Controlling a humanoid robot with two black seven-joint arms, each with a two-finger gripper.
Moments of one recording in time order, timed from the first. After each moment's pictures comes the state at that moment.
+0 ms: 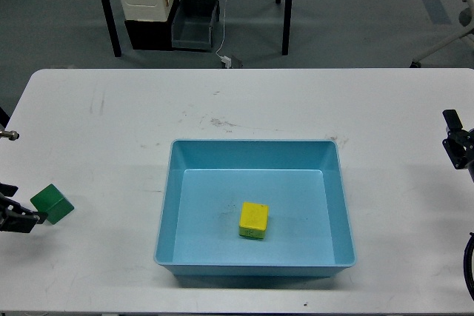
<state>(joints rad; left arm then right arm) -0.59 1.11 -0.41 -1.30 2.08 -0.49 -0.49 -0.01 -0.24 1.52 1.38 -1.02 0.20 0.32</state>
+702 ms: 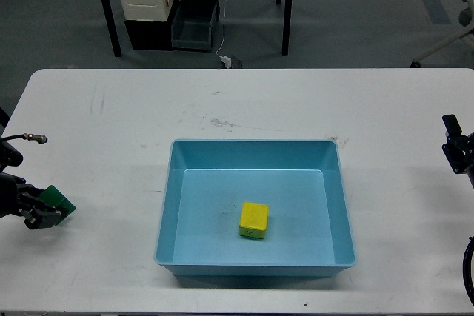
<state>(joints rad) -0.61 1.00 -0.41 -1.23 2.14 -0.49 -0.49 -0.03 -0.23 1.52 1.38 -1.02 0.19 0.32</state>
